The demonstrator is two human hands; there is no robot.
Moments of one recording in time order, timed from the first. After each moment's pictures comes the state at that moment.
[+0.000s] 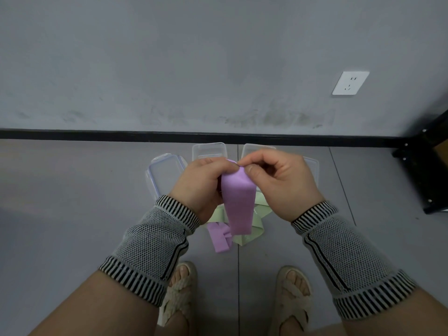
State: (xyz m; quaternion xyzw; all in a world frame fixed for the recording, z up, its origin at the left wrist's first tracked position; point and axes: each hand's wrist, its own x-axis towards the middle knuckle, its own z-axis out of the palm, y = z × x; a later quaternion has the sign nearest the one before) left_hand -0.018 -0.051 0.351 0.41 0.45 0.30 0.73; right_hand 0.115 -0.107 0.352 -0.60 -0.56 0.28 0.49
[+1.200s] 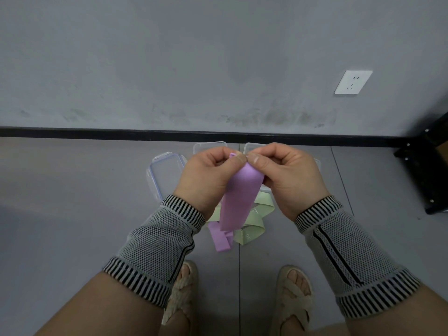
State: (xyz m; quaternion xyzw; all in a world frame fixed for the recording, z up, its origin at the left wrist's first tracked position) left_hand -0.019 -0.055 0.357 0.56 0.43 0.35 0.62; right_hand 0.114 -0.099 0.349 -0.56 -0.38 0.45 0.59
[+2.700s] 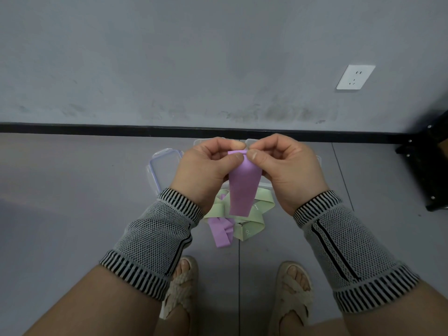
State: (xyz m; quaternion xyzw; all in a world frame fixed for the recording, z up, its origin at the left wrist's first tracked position) left_hand -0.017 -0.050 0.354 0.49 0.41 0.38 0.67; right_hand 0.114 -0.097 0.350 -0.58 -0.40 0.41 0.58
